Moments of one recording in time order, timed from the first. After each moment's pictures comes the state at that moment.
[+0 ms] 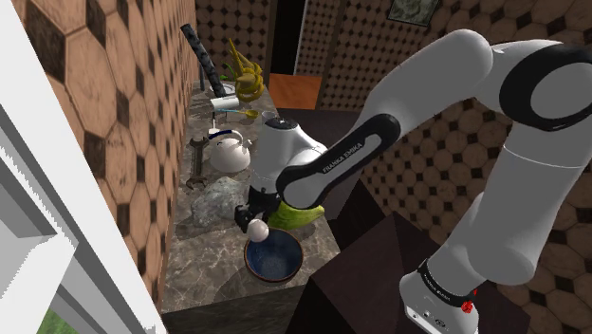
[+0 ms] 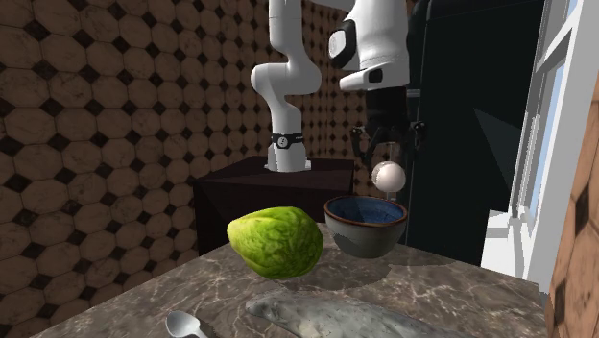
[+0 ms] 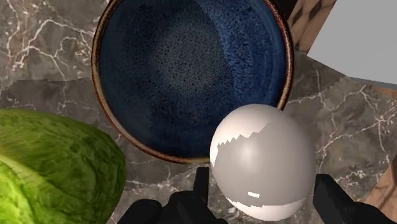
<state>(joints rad) 0.25 0.24 0.38 -2.30 -0.03 2.61 0.65</state>
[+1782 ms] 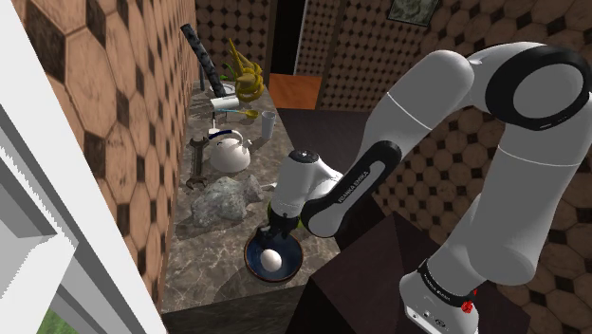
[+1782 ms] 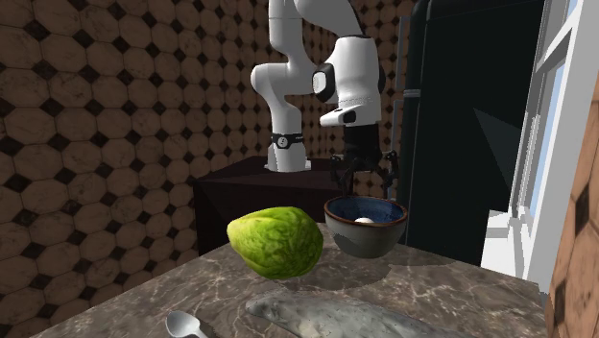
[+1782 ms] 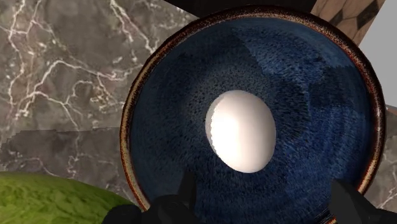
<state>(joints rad) 0.25 0.28 0.34 -2.51 -0.06 2.86 0.64</state>
